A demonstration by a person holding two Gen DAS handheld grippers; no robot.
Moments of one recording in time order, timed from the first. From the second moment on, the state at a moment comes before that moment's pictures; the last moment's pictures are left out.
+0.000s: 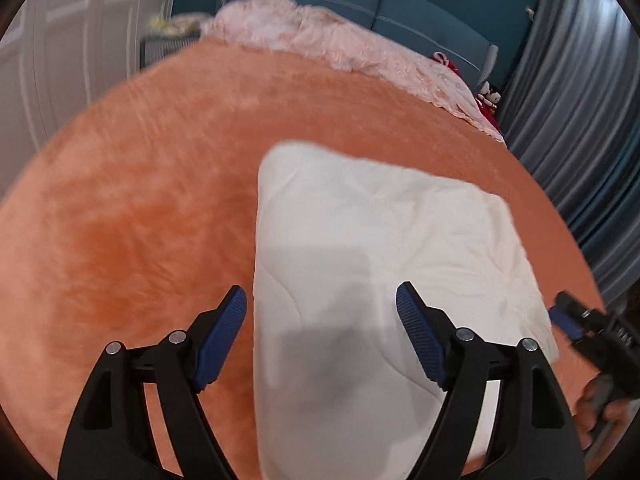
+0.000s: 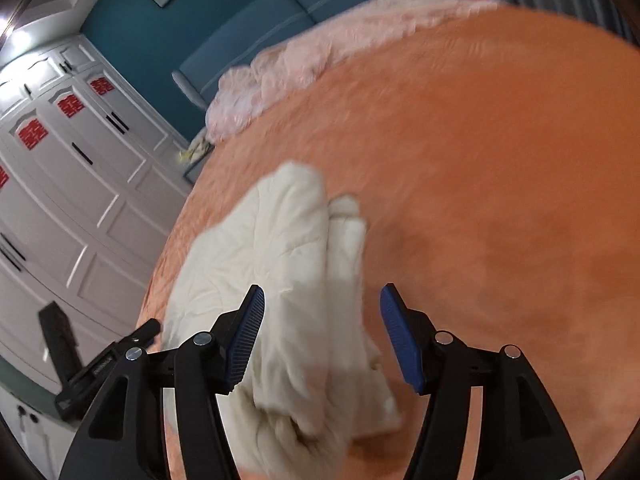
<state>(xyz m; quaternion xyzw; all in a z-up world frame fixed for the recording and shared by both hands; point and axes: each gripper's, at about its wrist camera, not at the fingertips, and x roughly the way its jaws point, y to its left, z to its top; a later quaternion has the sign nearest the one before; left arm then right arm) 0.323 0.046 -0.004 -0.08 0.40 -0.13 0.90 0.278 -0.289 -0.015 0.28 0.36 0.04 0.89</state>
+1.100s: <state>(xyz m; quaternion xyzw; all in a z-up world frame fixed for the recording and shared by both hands) 0.334 -0.042 -0.048 0.03 0.47 -0.05 0.88 0.339 -0.215 -0.080 0.09 0.47 0.00 0.88</state>
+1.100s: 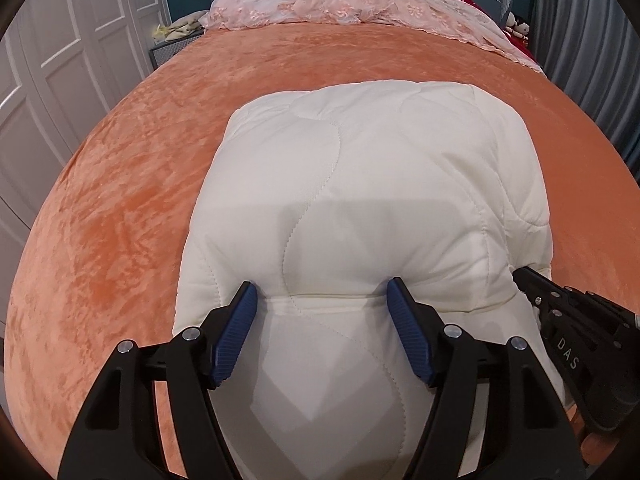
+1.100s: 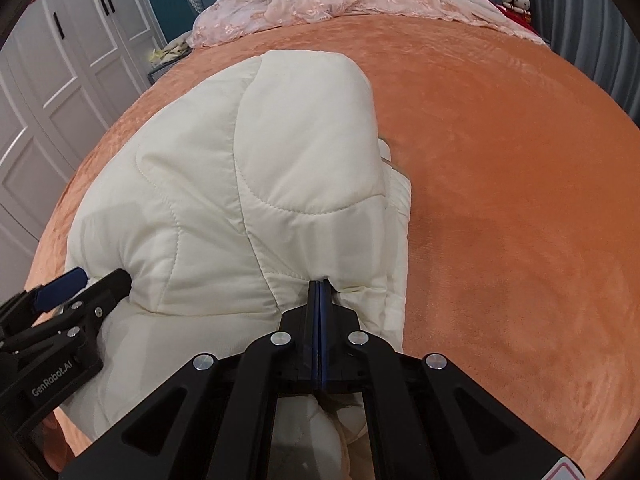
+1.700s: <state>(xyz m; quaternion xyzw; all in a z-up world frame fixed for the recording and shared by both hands) 0.419 -0.023 -0.030 -0.02 0.46 -0.04 0.89 0.417 -0.238 -0.054 0.20 0.44 -0.03 0.87</state>
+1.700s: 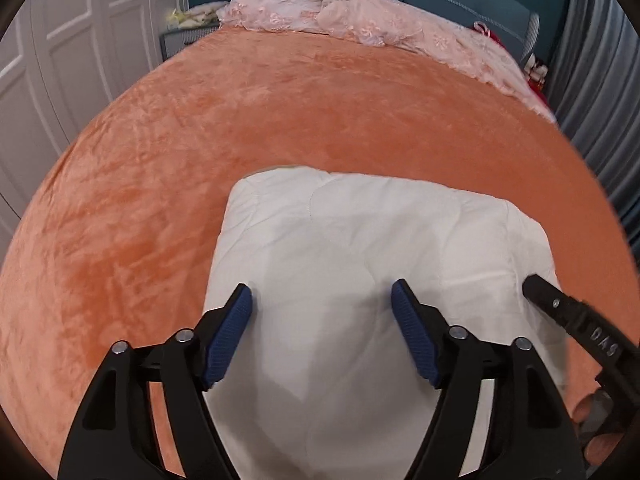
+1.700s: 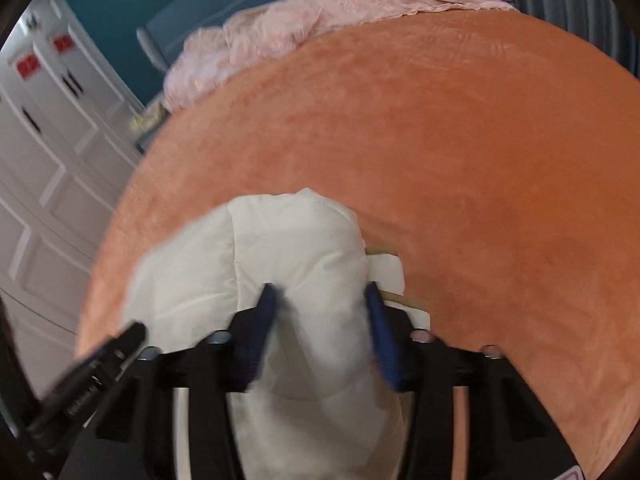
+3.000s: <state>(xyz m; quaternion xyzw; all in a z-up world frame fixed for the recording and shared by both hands) 0.264 0.015 -0.037 0.00 0.49 -0.03 0.87 0.266 -0.221 -0.050 0.05 0.47 -0.06 0.88</state>
